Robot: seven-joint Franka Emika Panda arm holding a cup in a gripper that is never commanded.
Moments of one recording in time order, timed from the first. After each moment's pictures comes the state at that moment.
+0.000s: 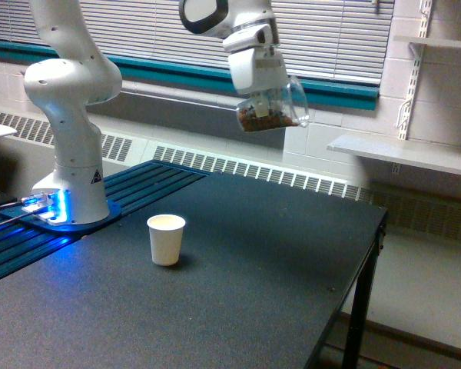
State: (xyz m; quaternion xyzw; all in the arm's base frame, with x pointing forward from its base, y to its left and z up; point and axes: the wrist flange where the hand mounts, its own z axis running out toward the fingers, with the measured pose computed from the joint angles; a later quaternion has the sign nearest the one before) arm 0.451 0.003 0.440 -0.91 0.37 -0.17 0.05
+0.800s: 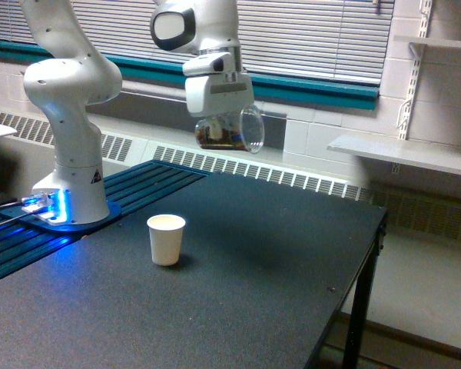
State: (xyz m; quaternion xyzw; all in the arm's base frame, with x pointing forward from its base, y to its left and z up) arm 0.381 -0.007 0.390 -0.90 0.42 -0.11 0.02
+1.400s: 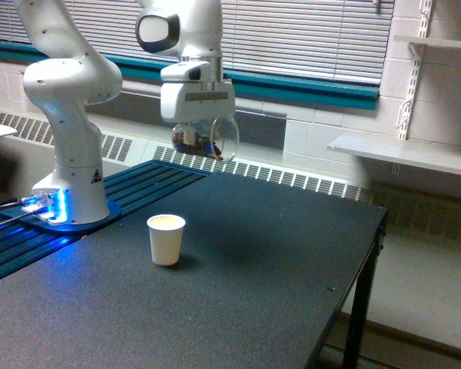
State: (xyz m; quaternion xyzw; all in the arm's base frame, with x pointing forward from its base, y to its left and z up) arm 0.343 -0.014 0.369 -0.89 0.46 -0.07 -0.01
